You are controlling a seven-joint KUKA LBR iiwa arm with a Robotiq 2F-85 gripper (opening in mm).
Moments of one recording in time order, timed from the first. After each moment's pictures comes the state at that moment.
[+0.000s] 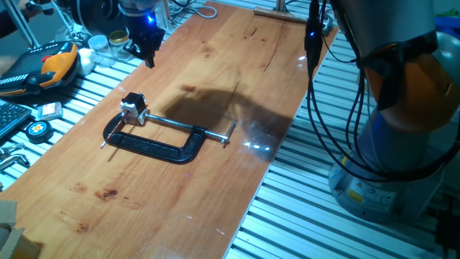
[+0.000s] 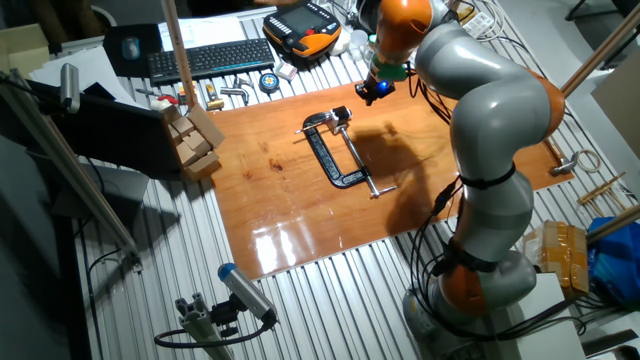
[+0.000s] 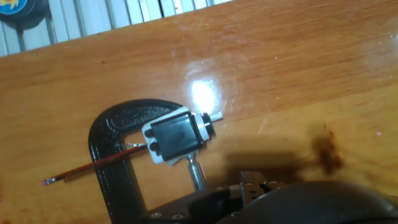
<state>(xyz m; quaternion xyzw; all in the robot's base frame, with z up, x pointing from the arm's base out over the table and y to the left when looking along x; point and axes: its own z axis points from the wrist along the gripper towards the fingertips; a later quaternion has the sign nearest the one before) 0.644 0.000 0.192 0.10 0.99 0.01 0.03</state>
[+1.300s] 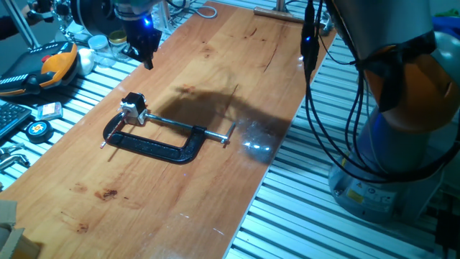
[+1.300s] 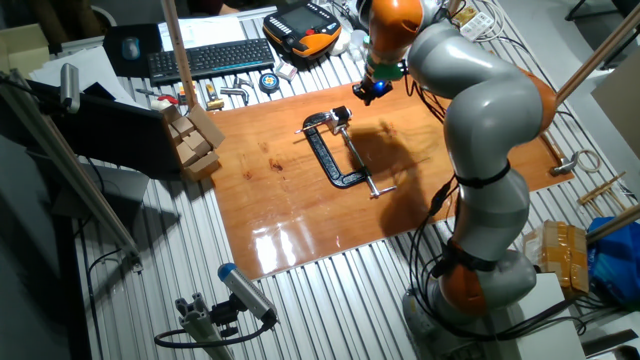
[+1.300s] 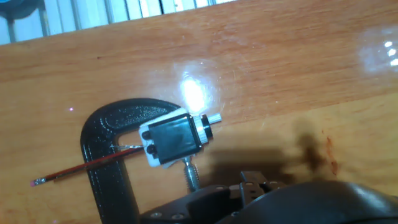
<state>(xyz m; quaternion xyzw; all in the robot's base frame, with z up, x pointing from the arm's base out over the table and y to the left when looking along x) 0.651 0.001 0.186 0.08 1.00 0.00 0.01</state>
